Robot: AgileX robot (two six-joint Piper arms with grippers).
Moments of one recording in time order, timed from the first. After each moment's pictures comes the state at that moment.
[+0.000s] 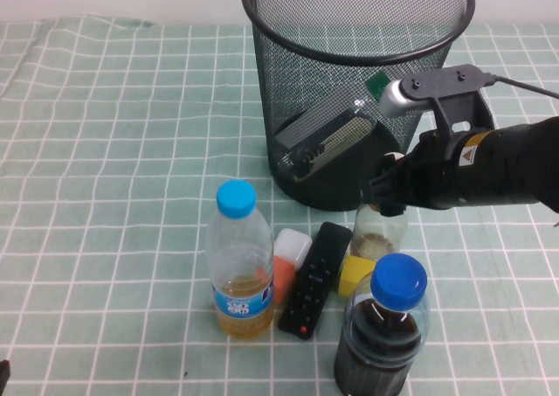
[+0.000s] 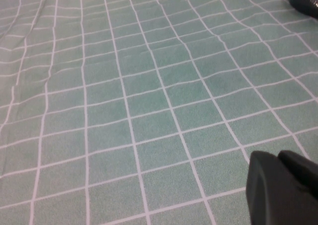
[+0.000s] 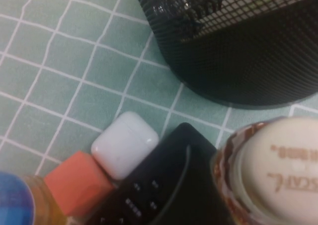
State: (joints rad) right arm 0.51 1.49 -1.07 0.16 0.31 0.04; left arm -0.21 -0.01 0.03 0.02 0.35 0.08
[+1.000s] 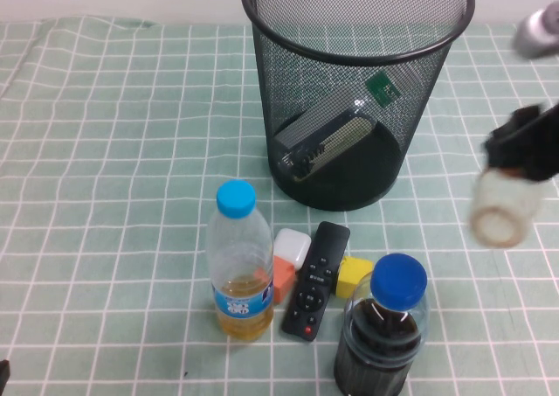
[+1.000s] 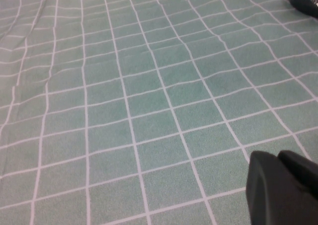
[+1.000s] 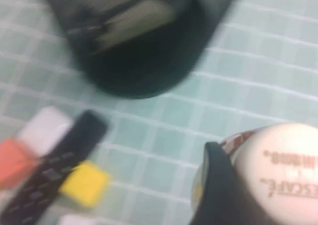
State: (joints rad) right arm 0.51 1.12 -1.19 -0.51 0.82 0.53; left arm -0.21 -0.01 0.03 0.02 0.35 0.08
